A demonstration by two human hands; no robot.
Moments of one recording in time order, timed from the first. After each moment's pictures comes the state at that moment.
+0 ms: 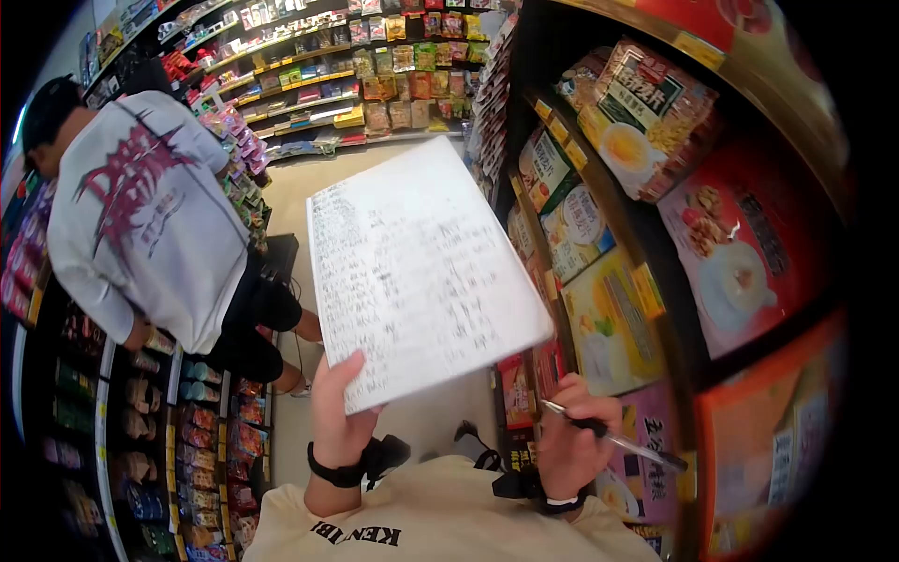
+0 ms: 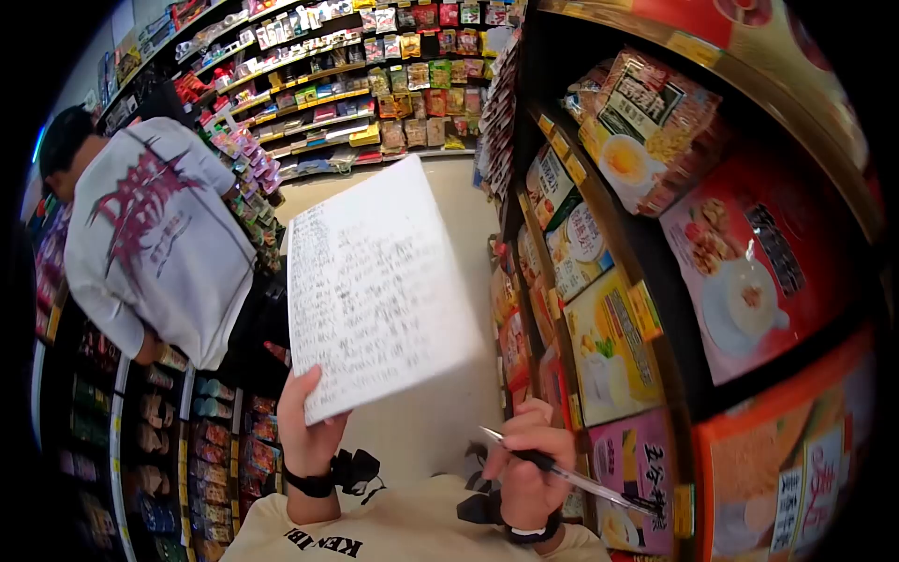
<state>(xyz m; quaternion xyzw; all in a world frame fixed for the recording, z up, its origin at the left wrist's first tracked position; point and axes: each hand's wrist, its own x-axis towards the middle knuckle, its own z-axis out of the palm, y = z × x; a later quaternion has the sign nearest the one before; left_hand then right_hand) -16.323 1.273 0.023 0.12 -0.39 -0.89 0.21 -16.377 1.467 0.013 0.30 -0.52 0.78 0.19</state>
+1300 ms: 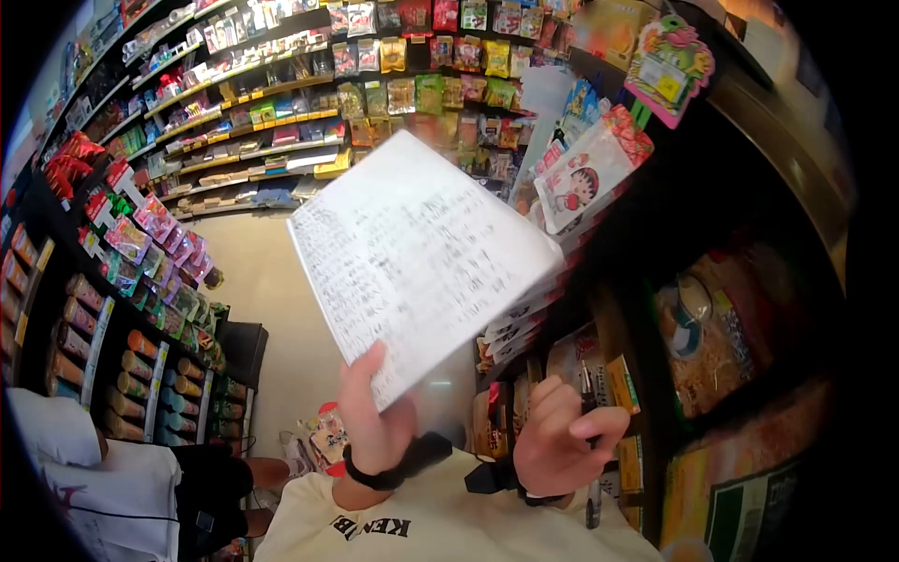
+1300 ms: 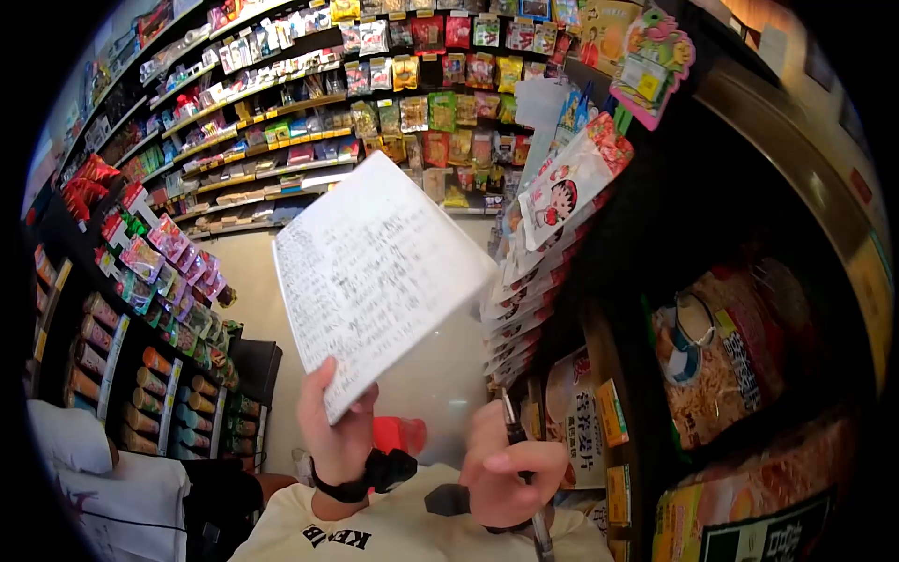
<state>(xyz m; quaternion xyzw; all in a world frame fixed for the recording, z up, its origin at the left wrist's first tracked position) -16.998 1.068 0.048 0.15 -0.28 -0.88 0.36 -17.034 1.192 0.045 0.40 -0.39 0.81 0.20</state>
